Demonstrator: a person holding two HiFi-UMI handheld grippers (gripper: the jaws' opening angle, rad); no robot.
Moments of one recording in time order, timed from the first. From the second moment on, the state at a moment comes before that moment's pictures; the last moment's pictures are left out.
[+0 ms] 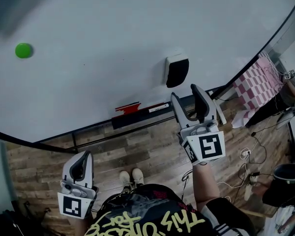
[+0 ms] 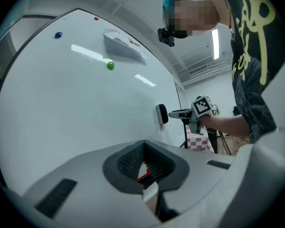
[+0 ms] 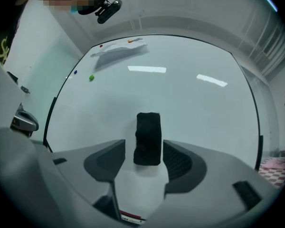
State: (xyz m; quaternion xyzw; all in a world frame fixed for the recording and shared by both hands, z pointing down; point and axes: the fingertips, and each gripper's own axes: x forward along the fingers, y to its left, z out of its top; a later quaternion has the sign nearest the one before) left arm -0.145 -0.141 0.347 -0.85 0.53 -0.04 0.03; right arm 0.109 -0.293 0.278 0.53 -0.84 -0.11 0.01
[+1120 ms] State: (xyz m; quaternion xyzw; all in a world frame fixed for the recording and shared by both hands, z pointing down) left arm -0.179 -0.115 0.345 -0.81 0.58 -0.05 0.03; right arm 0.096 -0.352 0.265 0.55 -0.82 -0.13 0.02
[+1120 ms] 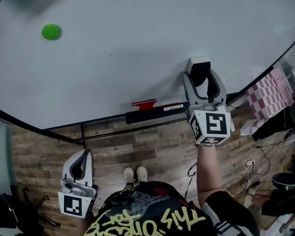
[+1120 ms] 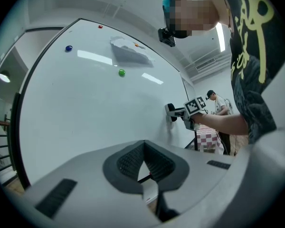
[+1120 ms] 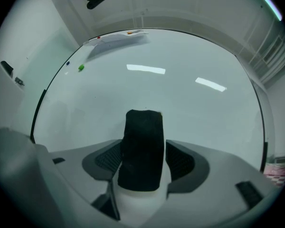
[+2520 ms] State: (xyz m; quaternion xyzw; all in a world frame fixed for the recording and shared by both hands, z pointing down) left arm -0.187 -0.113 0.336 -0.81 0.59 -0.03 0.04; right arm 0.097 -0.351 0.265 0.55 -0.83 -0.12 0.01
